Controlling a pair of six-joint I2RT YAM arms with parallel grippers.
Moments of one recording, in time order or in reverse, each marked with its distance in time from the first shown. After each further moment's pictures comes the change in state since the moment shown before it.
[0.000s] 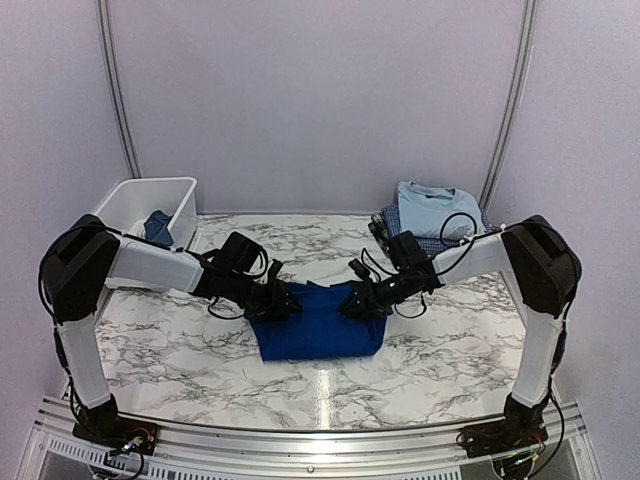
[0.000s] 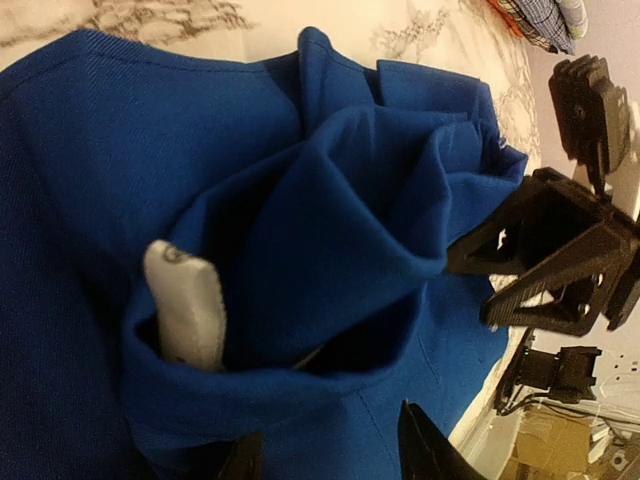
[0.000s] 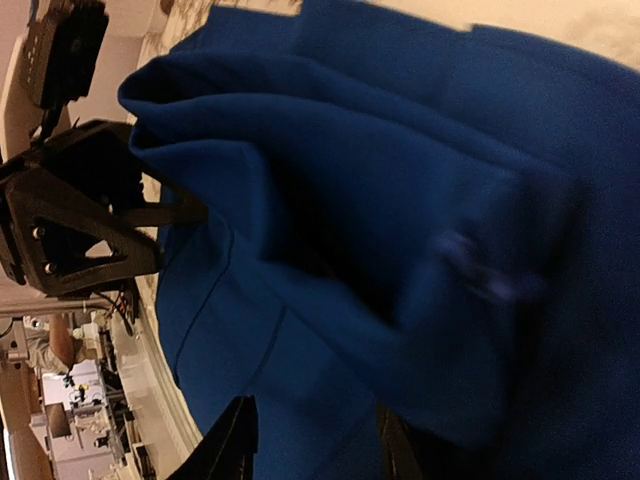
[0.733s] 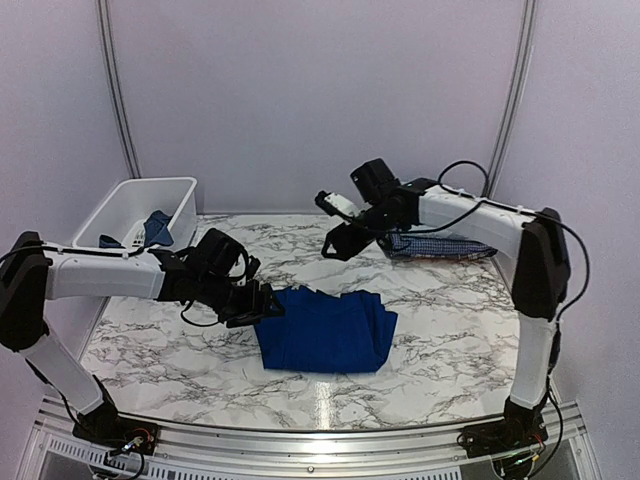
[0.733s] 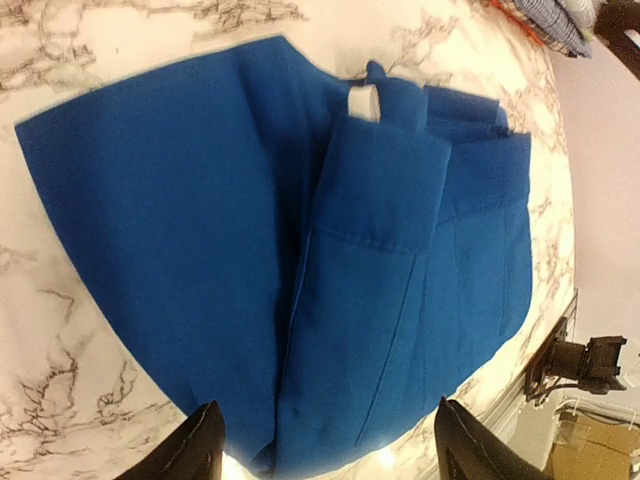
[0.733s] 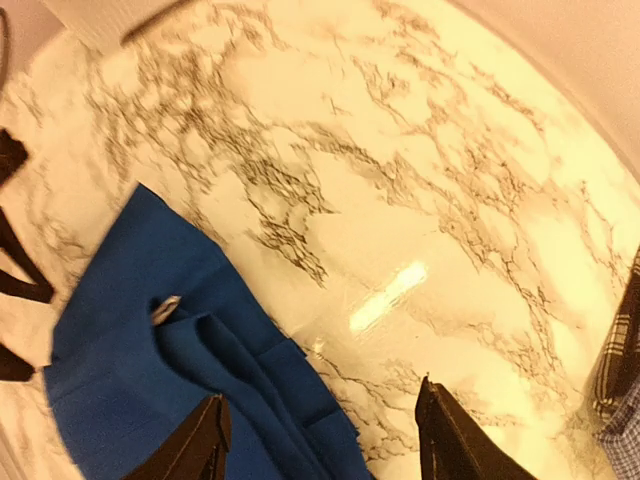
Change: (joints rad) left arm -0.066 -0.325 -0.153 -0.201 -0.189 0.000; right arm 0.122 0.121 0.738 -0.570 0.602 -0.616
